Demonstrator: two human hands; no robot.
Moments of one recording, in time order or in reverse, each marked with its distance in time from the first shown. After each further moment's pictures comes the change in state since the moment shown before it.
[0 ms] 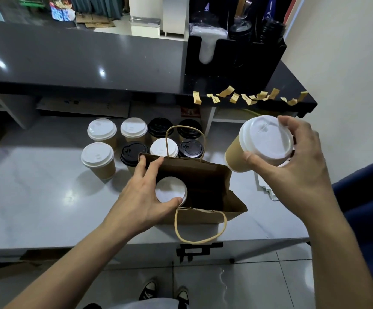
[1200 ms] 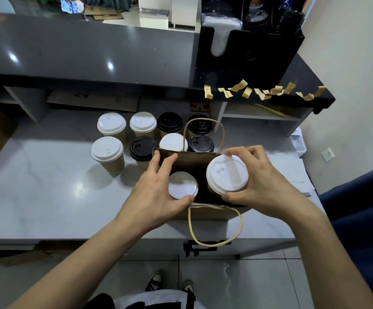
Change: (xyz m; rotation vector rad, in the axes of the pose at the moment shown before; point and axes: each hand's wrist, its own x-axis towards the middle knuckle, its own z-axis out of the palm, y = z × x) left_hand 0.001 0.006 -0.001 0.000 -0.031 0.004; right_hand 0.006 0.027 0.055 -0.203 -0.586 -0.092
